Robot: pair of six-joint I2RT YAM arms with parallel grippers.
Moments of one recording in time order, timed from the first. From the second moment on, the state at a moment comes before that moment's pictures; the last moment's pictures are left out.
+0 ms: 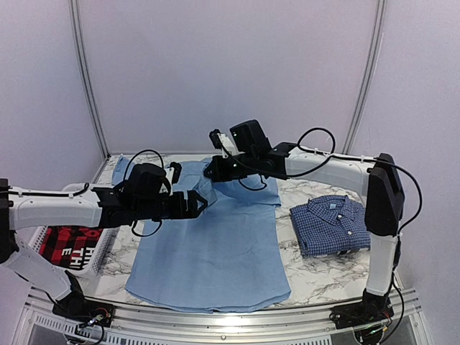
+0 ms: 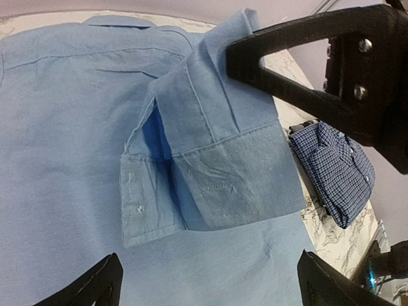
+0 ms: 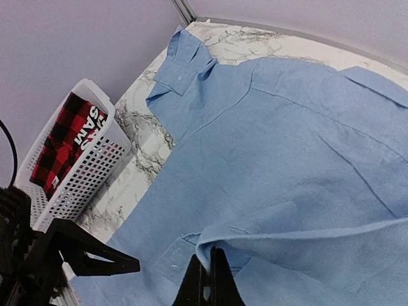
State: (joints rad) left arm -0.83 1.42 0.85 -0.01 -0.03 -0.65; right arm 0.82 2.00 1.71 -0.26 -0.21 0.39
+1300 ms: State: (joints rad) left arm -0.96 1.58 1.05 -0.08 -0.59 -0.50; right arm 0.80 2.01 1.73 -0.19 -0.28 0.69
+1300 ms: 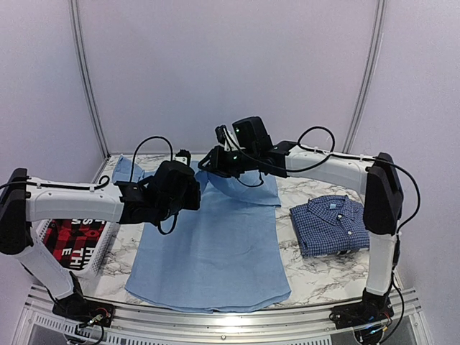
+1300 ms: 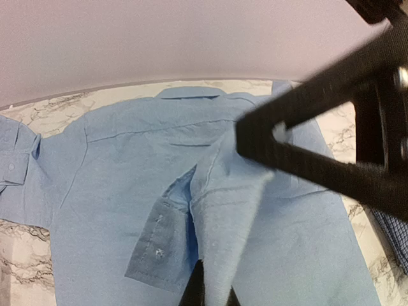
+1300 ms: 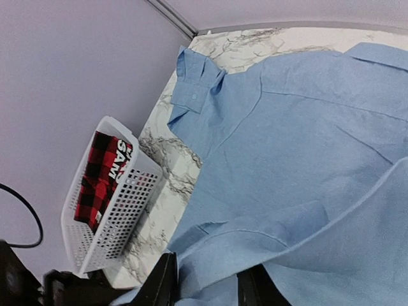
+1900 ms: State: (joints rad) left arm -0.66 1.56 1.29 -0.20 -0.42 -0.46; right arm 0.69 1.58 1.17 -0.19 -0.09 0.55
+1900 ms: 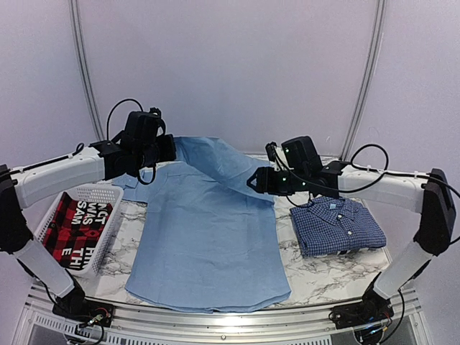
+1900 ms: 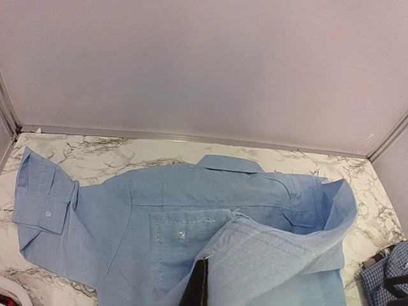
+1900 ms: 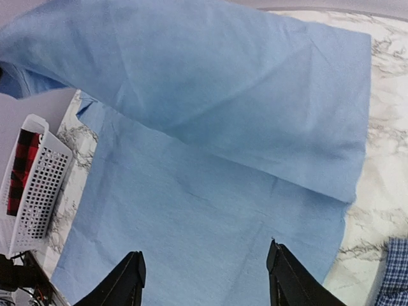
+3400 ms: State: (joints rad) left arm -0.56 1.62 1.49 -0.31 -0.21 -0.48; right arm 1.21 1.02 0.39 -0.40 0.03 1.10
